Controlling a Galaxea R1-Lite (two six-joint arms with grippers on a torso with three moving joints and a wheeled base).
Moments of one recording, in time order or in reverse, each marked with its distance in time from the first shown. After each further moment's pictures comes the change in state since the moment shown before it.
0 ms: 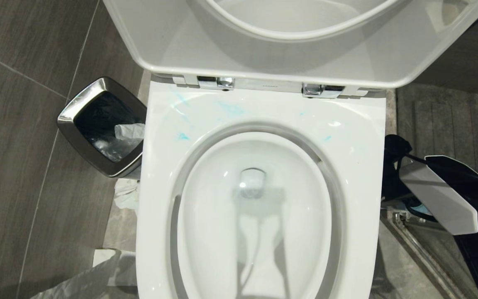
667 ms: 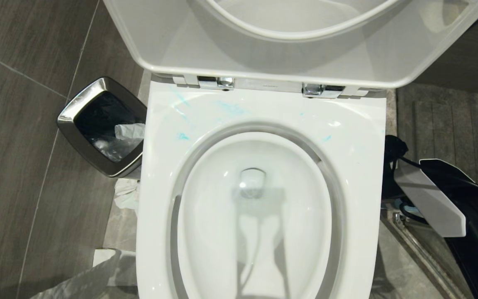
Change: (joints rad) left arm 0.000 0.000 0.000 0.000 0.000 0.000; right arm 0.000 0.059 -0.120 0.000 0.001 -0.030
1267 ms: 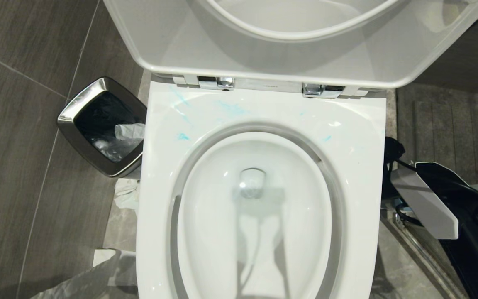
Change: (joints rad) left arm 0.000 0.000 0.000 0.000 0.000 0.000; right arm 0.002 0.042 -0.067 0.000 0.005 0.000
